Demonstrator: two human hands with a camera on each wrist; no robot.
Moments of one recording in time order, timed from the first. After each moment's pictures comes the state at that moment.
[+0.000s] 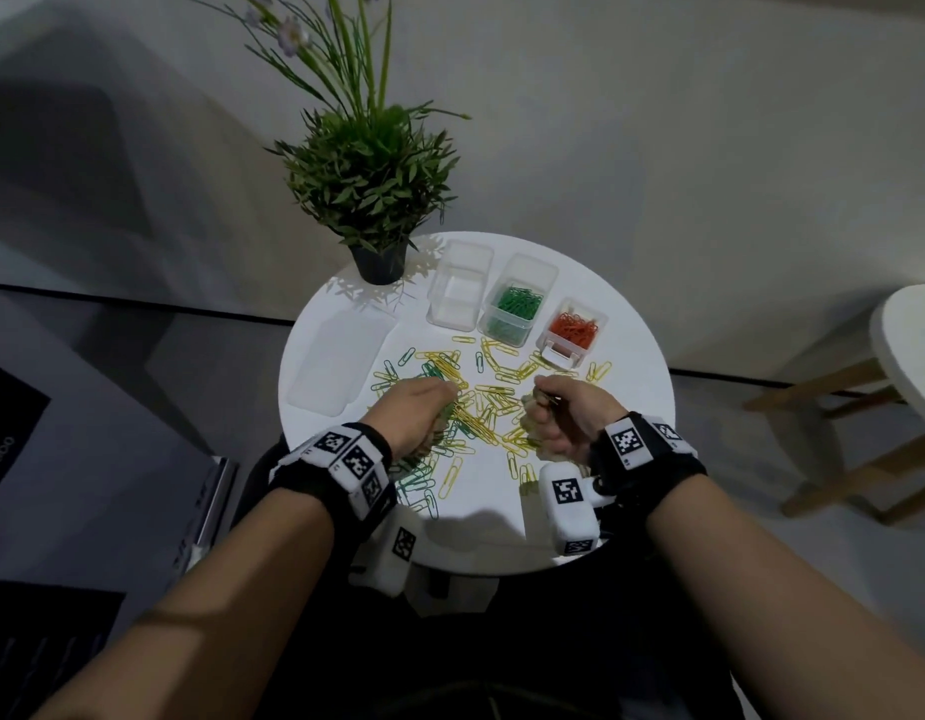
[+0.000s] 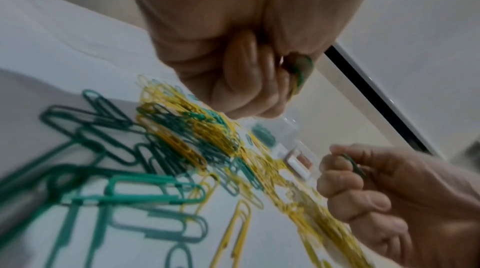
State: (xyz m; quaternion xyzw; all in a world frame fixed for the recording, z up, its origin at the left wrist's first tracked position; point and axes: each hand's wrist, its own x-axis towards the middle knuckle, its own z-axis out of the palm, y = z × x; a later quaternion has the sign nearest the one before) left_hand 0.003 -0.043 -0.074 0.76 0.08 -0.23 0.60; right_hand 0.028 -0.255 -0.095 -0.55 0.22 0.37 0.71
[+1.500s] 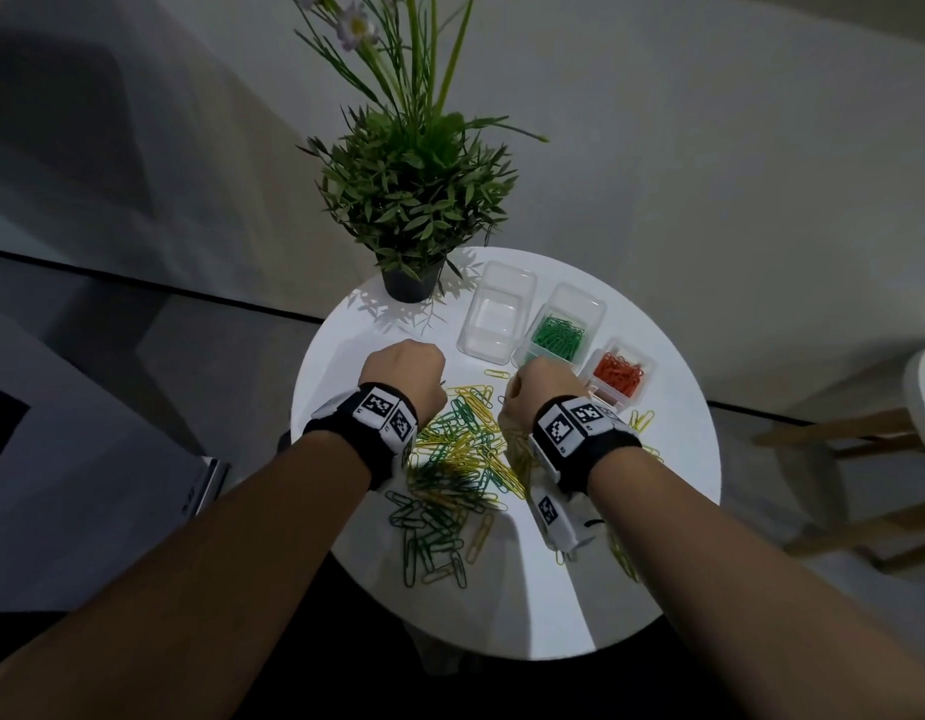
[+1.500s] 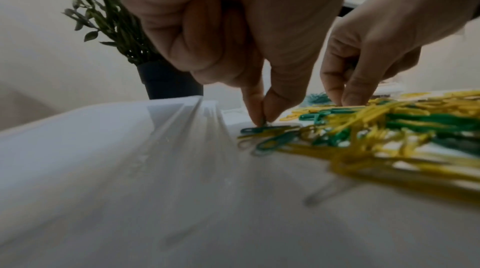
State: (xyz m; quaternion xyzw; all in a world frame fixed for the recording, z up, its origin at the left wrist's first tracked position) left_hand 0.095 -0.011 -0.084 0.99 -0.04 -0.10 0.08; right_hand 0.110 -0.169 -0.092 -0.97 0.03 0.21 0.09
